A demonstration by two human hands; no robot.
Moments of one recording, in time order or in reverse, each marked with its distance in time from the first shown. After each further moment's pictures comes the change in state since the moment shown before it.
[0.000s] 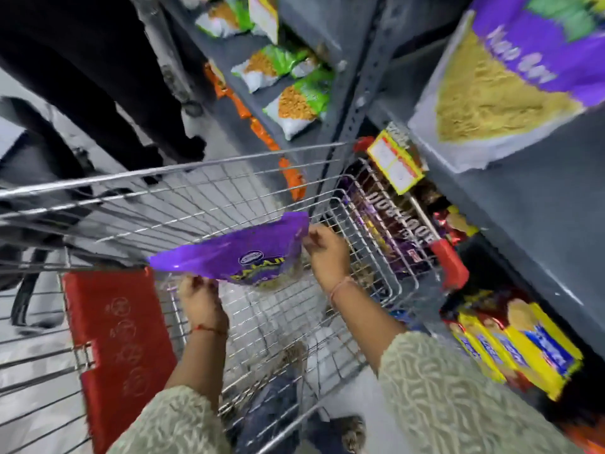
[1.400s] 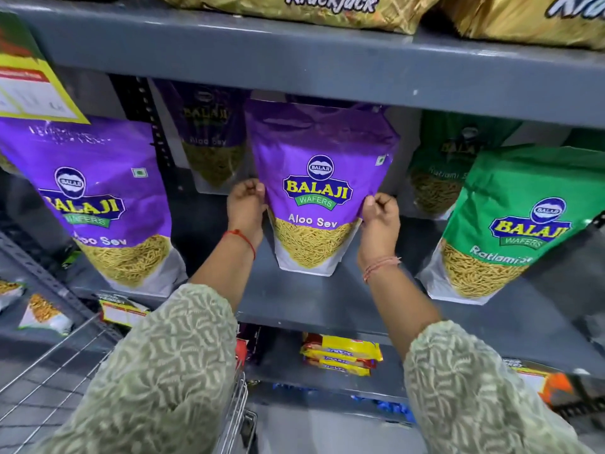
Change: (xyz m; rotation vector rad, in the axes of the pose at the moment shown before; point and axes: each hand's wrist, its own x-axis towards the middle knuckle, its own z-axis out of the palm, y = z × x) left_hand -0.357 0.117 0.361 -0.032 -1.275 0.311; right_hand -0.066 -0.045 -0.435 0.793 1.128 -0.567
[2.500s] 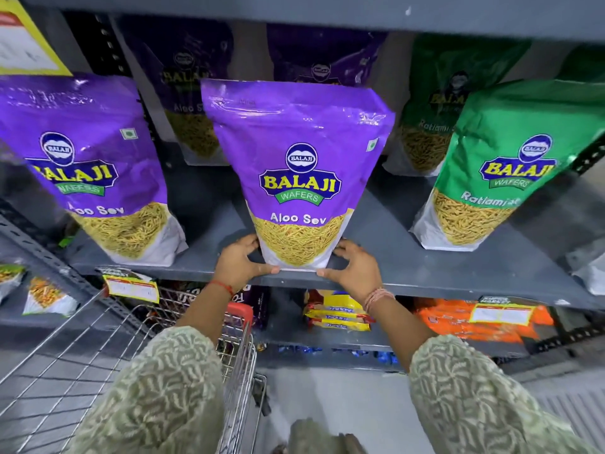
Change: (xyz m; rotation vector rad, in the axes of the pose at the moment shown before) left_hand -0.052 -0.090 -0.109 0.840 -0.508 0.046; right_hand -0.094 0.043 -0.083 -1.073 -0.466 0.159
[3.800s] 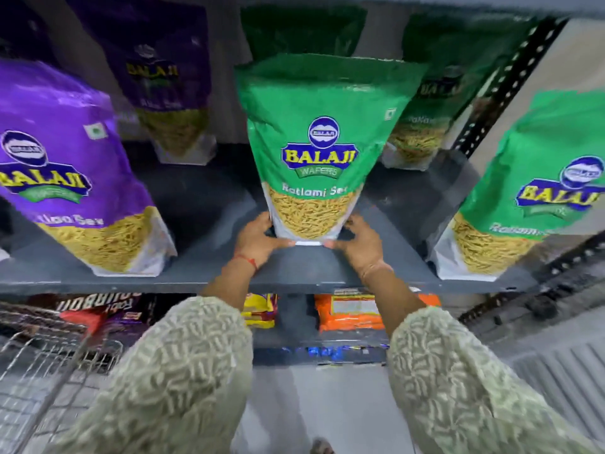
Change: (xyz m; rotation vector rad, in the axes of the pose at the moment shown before) left_hand 0.045 0.155 0.254 -0.105 -0.034 -0.062; right_hand 0.030 0.156 -0.217 0.156 0.131 0.161
